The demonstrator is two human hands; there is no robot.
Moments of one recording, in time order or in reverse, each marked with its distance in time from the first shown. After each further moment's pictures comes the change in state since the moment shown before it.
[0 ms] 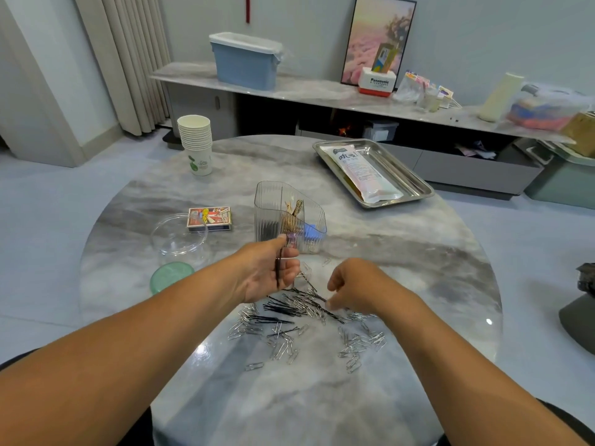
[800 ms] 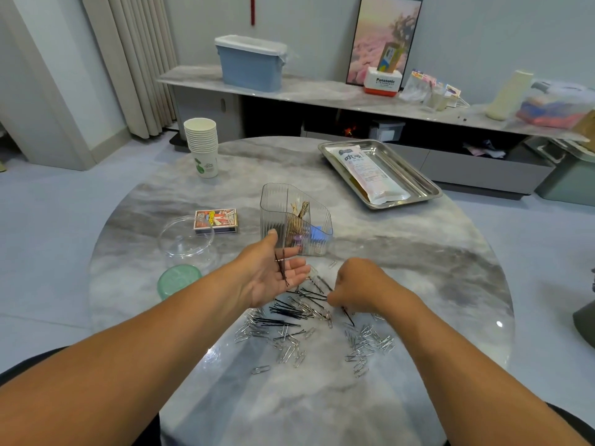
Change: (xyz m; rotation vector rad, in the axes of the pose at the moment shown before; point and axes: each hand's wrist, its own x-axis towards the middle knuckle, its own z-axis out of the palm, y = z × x) left_hand -0.003 -0.001 0.002 -0.175 0.022 0.011; right_hand 0.012 -0.006 0.004 -0.079 0.065 -0.036
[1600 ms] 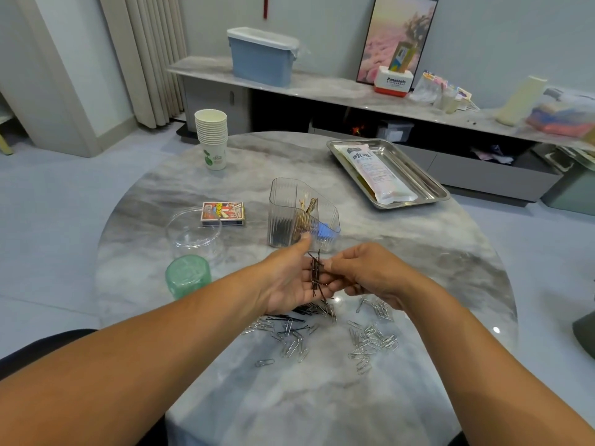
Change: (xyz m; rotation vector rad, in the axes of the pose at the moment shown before) left_hand -0.003 -0.017 0.011 0.086 -0.253 -0.114; right_hand -0.014 -0.012 -0.021 0.868 -0.139 0.013
